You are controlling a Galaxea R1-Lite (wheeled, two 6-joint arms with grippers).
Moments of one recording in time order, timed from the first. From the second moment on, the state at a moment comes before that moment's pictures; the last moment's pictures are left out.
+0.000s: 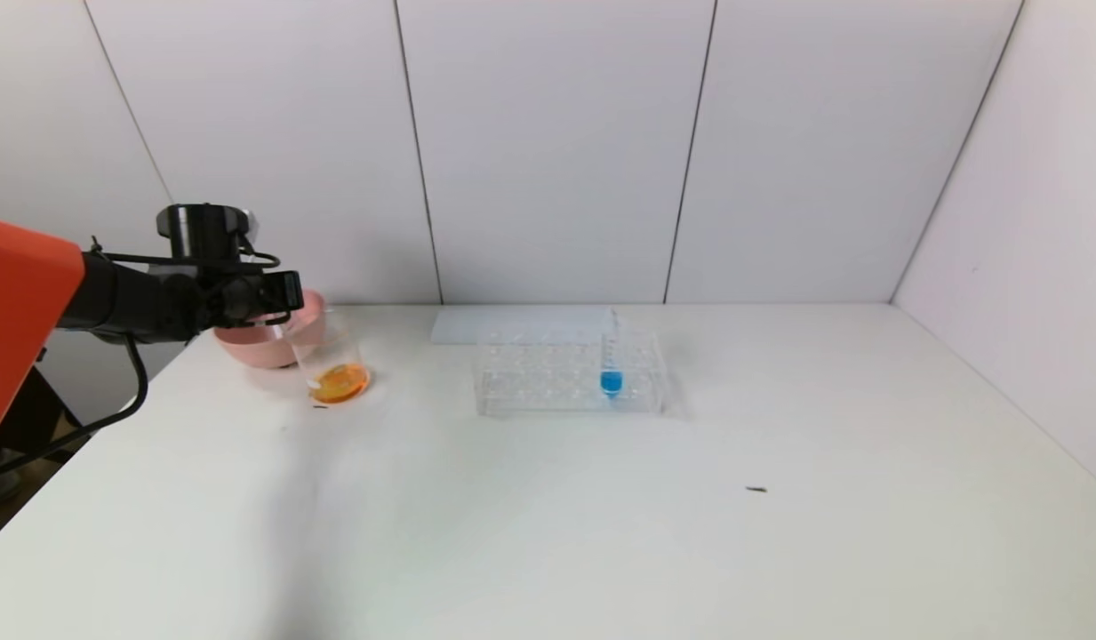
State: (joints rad) left arm 0.10 2.22 -1.52 -0.31 0.06 -0.10; right arm 0.00 0.00 0.00 0.00 0.00 0.00
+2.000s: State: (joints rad) left arm 0.13 2.14 -1.51 -0.31 0.07 -0.09; right arm 0.00 0.00 0.00 0.00 0.00 0.00
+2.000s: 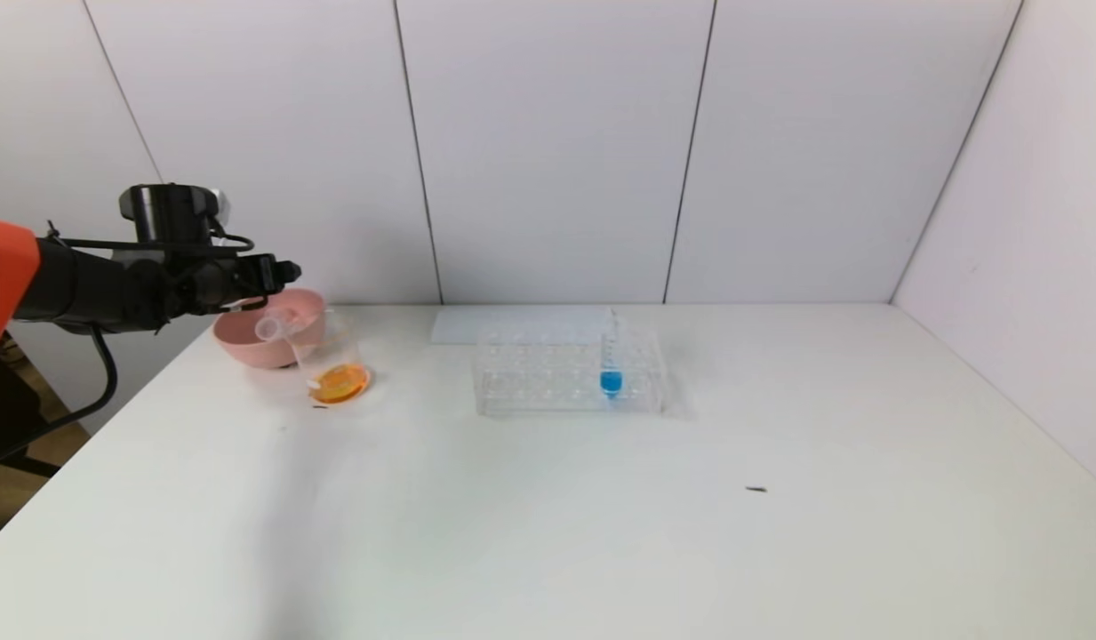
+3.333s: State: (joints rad) left arm 0.03 1.54 -1.08 -0.30 0.07 0.03; right arm 0.00 0.00 0.00 0.00 0.00 0.00
